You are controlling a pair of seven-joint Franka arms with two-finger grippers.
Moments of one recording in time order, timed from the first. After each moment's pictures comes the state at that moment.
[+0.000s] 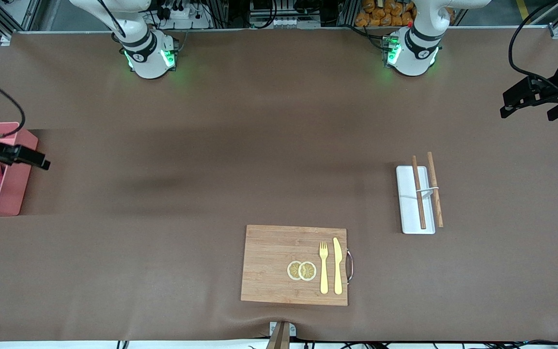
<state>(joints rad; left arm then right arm) -0.16 0.00 0.10 -1.46 -0.02 1.46 0.00 -0.07 0.04 -0.03 -1.72 0.04 1.73 0.03</state>
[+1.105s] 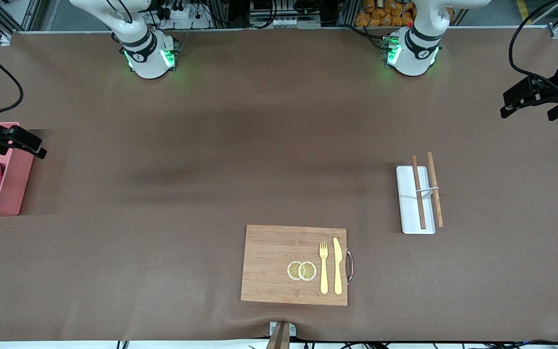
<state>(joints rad) -0.16 0.00 0.10 -1.46 -0.02 1.46 0.00 -0.06 0.00 -0.03 -1.69 0.04 1.76 0.04</state>
